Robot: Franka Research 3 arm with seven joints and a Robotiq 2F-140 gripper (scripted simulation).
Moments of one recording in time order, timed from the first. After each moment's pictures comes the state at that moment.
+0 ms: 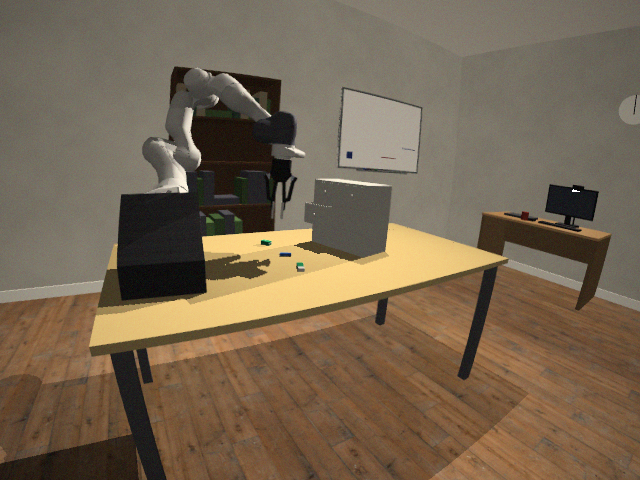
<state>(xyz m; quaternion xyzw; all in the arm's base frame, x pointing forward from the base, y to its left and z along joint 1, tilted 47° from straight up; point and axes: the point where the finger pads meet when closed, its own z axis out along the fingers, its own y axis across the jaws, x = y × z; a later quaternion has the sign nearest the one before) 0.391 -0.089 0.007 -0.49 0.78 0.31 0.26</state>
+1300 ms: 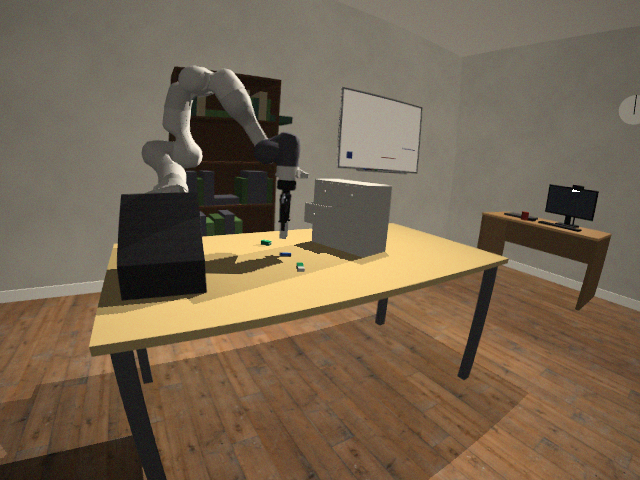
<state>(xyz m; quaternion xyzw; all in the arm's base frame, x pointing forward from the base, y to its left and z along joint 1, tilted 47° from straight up) 0.436 -0.032 -0.043 -0.85 0.32 0.08 0.40</state>
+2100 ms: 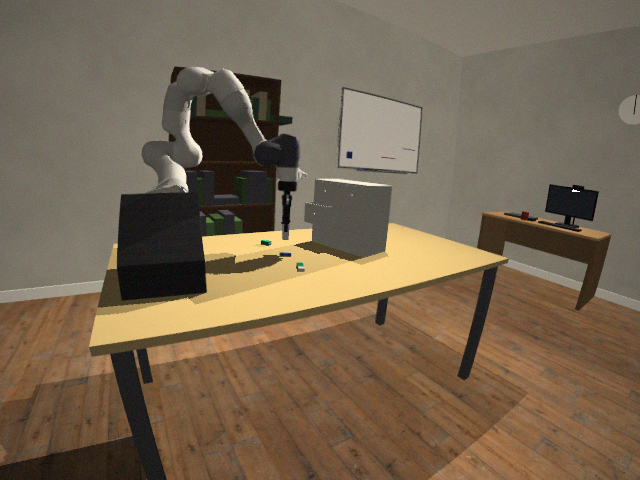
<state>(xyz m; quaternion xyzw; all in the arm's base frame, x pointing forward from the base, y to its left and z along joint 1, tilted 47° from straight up) 0.443 -0.030 -0.047 -0.89 0.23 0.02 0.40</state>
